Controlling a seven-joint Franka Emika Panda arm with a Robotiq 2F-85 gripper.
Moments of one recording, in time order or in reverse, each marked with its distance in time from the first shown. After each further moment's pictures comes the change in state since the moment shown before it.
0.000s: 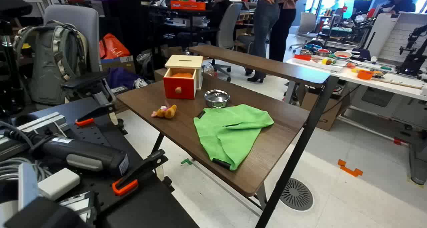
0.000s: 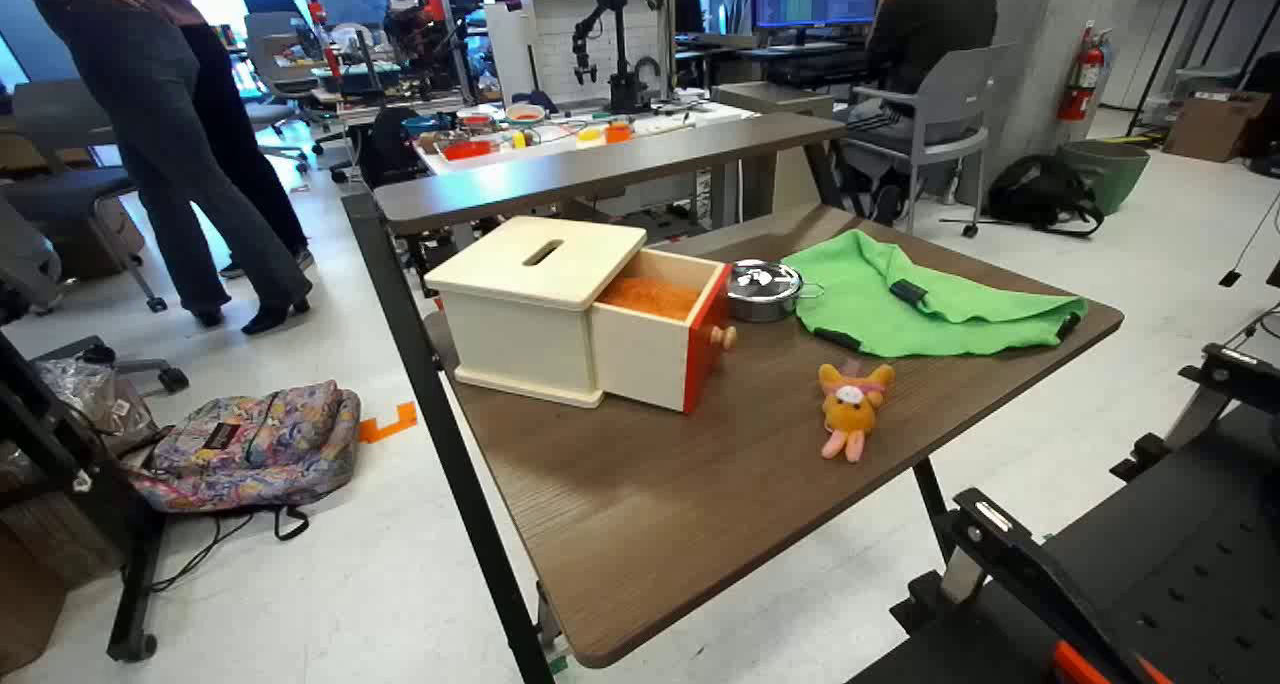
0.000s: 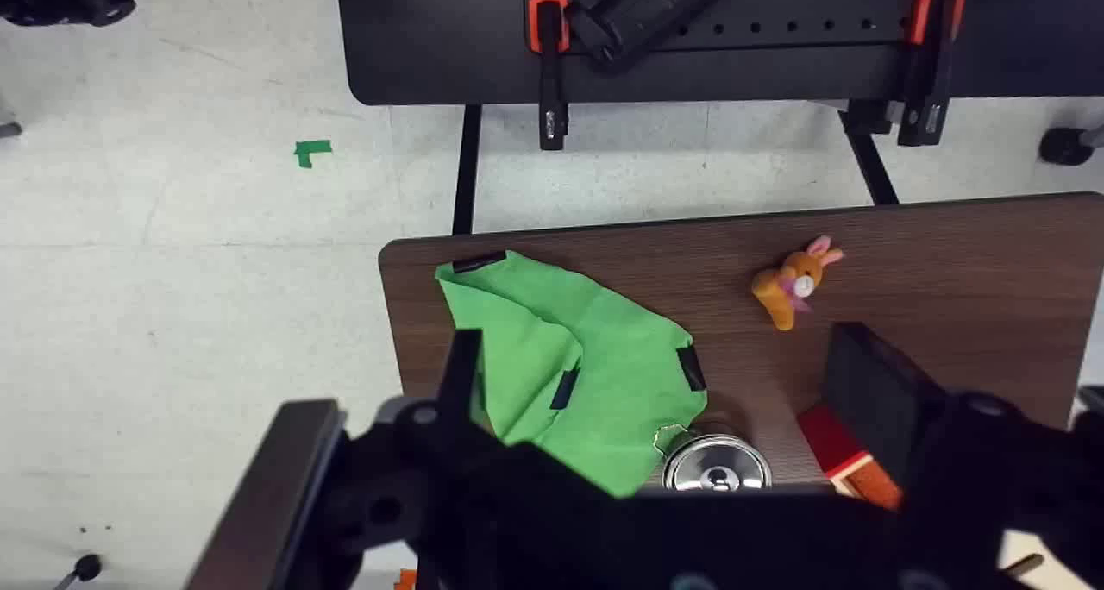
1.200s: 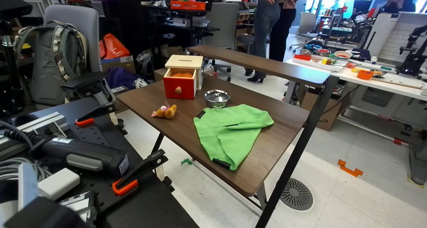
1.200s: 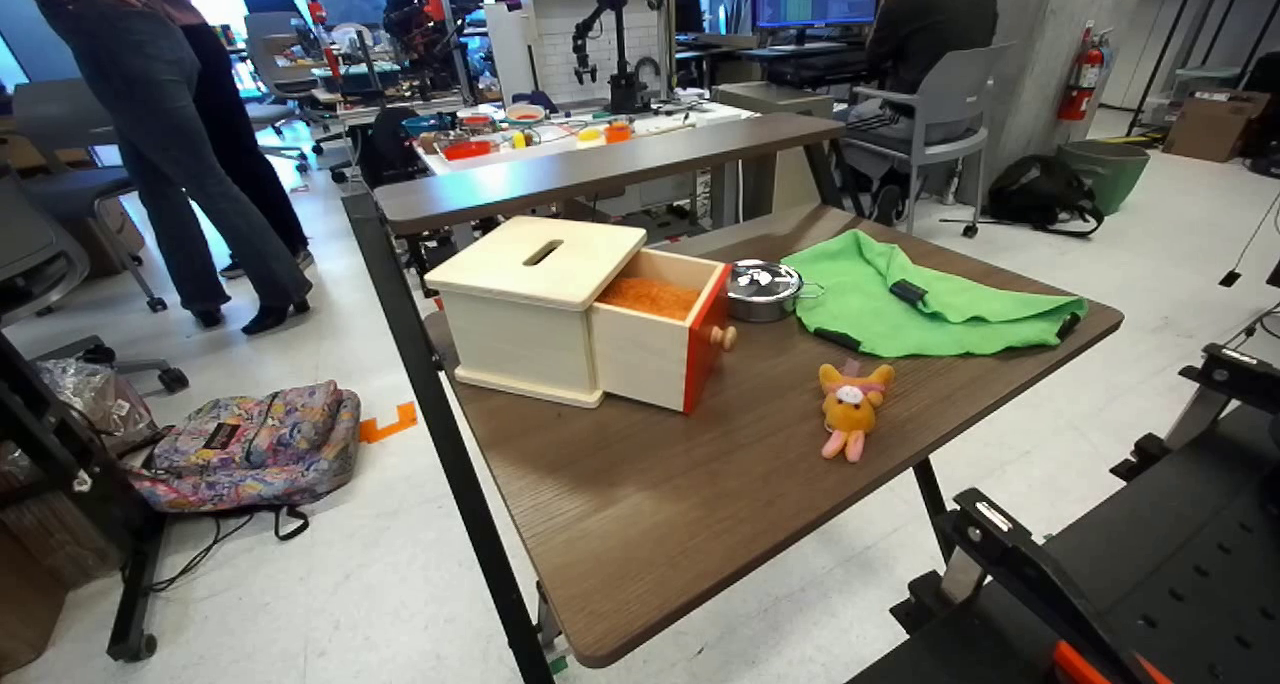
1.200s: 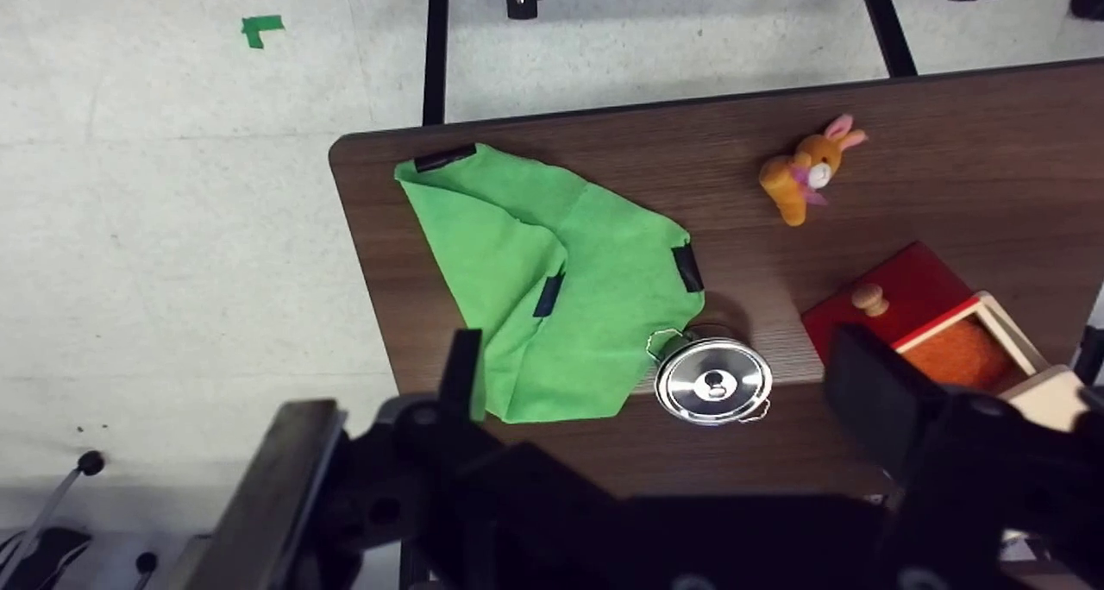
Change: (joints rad) arm 0.002 0.042 -0.015 -0.166 0.037 0.396 0.010
